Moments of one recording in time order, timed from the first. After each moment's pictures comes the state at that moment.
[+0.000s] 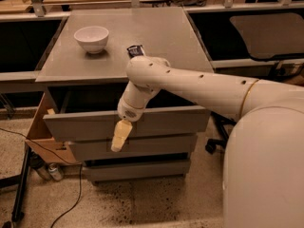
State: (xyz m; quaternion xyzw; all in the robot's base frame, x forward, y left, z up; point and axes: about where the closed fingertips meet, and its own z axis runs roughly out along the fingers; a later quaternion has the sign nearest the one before) arm 0.591 0.109 0.670 -0.66 0.71 0.18 0.14
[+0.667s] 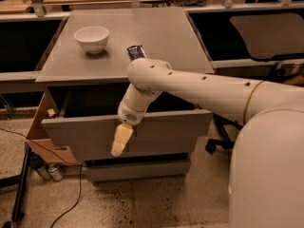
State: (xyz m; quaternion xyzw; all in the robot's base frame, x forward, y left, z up) arm 0.574 0.105 0.669 -0.66 0.71 0.20 0.13
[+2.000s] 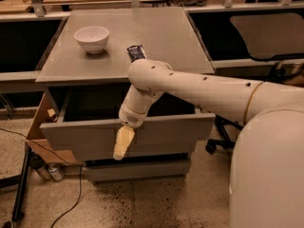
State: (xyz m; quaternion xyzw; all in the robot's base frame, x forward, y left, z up) arm 0.559 0.102 0.665 -0.67 0.71 0.21 0.10
